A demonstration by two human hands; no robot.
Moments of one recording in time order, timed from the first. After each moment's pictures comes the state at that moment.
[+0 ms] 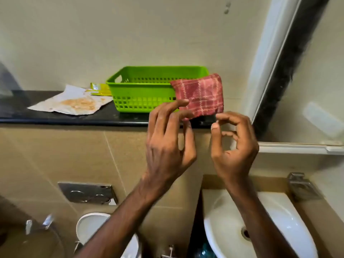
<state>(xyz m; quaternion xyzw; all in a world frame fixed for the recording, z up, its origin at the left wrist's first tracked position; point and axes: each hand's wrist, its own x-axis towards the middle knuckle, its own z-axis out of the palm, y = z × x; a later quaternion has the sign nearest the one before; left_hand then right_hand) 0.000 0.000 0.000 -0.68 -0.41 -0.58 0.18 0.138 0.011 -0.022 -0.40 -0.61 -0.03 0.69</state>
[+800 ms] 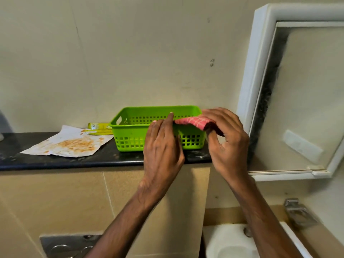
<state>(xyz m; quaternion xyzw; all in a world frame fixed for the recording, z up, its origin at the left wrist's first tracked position) -0.026 0.066 0.025 -0.70 -0.52 -0.45 0.20 0.136 0.060 0.036 -0.37 -0.67 -0.17 0.62</state>
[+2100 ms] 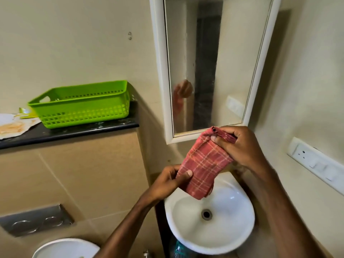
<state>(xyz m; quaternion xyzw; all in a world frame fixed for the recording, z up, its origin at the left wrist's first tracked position) 0.144 -0.039 -0.109 -0.71 -0.30 -0.29 -0.57 0.381 -0.078 -0.024 -0.62 -0.62 0.12 0.47</state>
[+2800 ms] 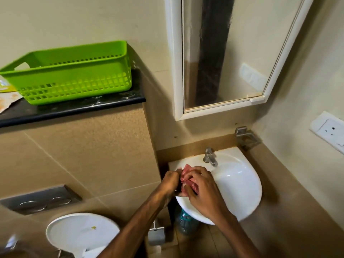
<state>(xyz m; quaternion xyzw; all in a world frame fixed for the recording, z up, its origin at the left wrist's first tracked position) 0.125 -0.024 -0.203 -0.46 -0.56 -0.21 -0.66 0.250 -0.097 -0.218 -0.67 -0.65 0.19 0.31</state>
